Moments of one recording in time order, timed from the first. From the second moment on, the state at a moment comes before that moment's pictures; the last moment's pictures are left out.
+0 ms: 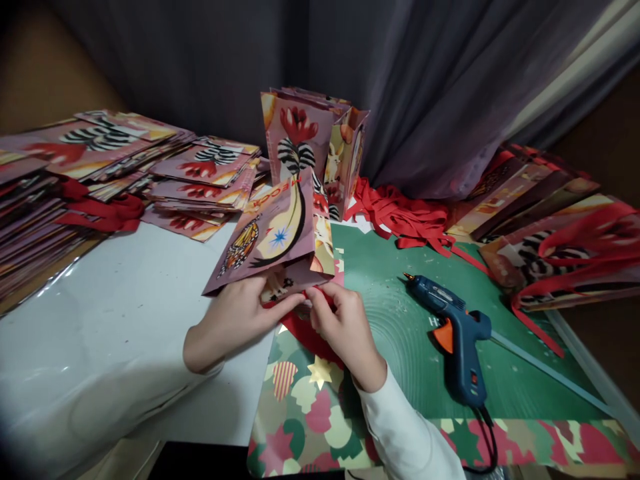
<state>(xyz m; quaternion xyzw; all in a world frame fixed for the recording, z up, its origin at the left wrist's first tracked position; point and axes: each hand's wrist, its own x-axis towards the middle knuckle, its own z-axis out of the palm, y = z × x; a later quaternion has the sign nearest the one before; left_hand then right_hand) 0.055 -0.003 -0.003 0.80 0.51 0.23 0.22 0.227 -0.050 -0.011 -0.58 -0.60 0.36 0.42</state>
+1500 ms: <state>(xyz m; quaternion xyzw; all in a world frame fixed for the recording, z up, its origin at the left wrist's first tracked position) 0.058 -0.010 -0.004 0.71 0.54 0.29 0.34 0.216 -0.054 -0.028 -0.56 -0.53 0.40 0.50</state>
